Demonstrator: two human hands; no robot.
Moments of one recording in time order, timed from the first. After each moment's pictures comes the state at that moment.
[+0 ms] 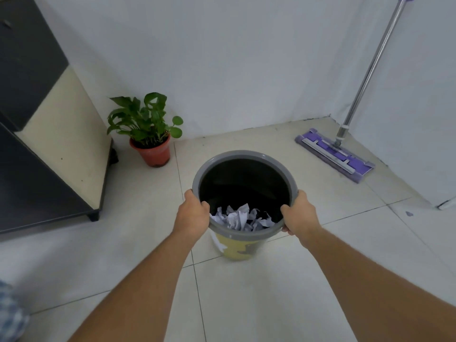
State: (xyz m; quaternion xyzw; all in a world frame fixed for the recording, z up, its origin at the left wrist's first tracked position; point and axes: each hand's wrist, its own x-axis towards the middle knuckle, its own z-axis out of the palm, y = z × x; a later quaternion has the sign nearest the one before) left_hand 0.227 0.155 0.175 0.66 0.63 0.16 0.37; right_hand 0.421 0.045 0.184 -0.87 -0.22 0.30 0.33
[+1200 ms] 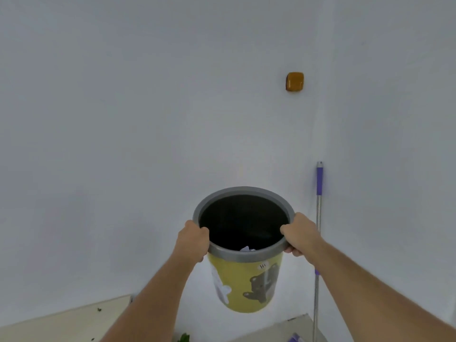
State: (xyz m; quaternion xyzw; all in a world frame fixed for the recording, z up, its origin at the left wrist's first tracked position) left_hand 0.219 0.150 1.149 0.68 0.51 0.34 0.40; right_hand 0.418 0.013 1.173 -0.82 -0.35 0.16 0.43
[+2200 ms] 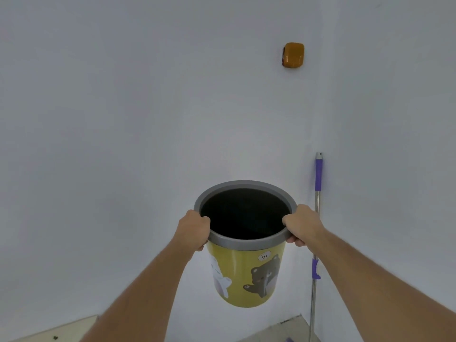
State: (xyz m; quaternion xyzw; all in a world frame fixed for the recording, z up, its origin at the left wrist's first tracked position) left_hand 0.353 0.286 1.135 0.69 0.49 0.31 0.43; right_hand 0.556 0.152 1.146 -0.84 -0.30 0.17 0.43
